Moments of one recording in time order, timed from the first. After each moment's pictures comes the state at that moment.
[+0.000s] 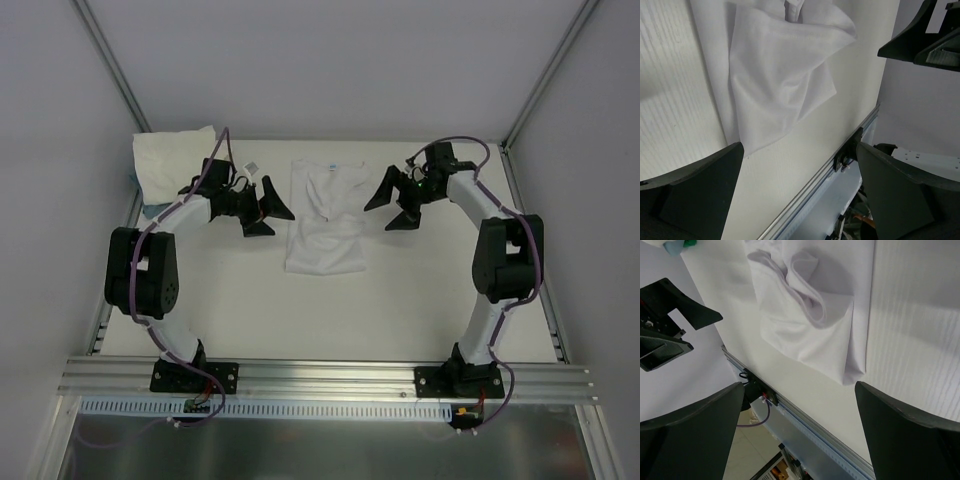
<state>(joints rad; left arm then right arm) -0.13 1.73 1.16 -0.36 0.81 -0.56 0.15 1.93 1.53 -0.77 -0.72 0.50</state>
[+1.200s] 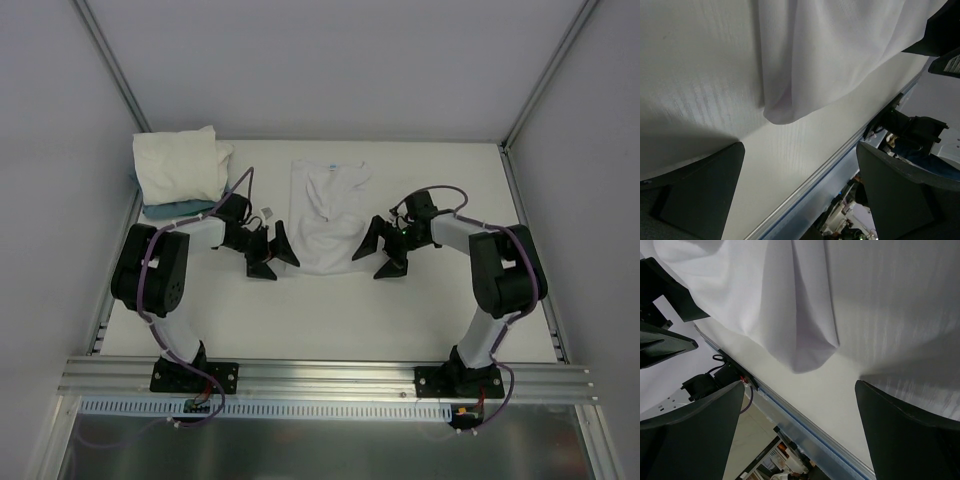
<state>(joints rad) -0.23 1.74 0.91 -0.40 0.76 -0.48 0.27 1.78 0.99 -0.46 -0.71 0.61</state>
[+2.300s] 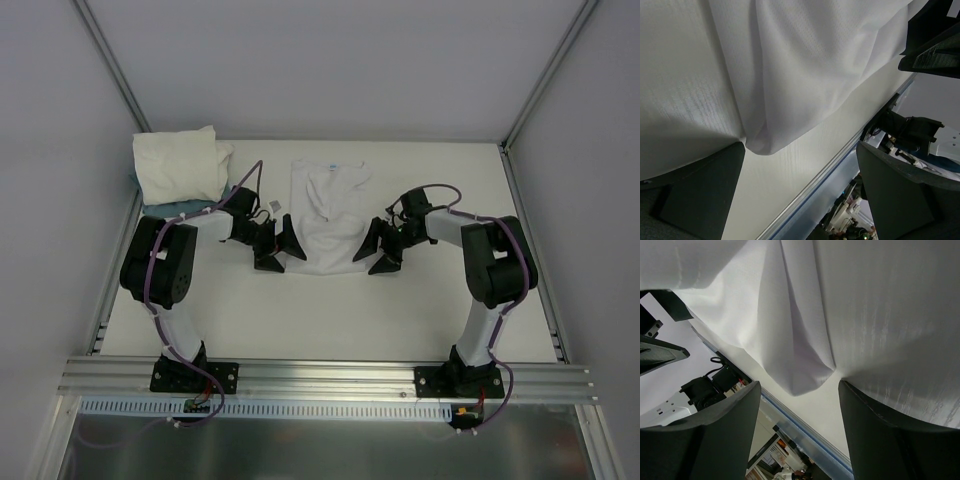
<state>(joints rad) -0.26 1.83 1.01 -0.38 0.77 -0.48 0.28 1.88 1.07 -0.46 -0.71 0.60</state>
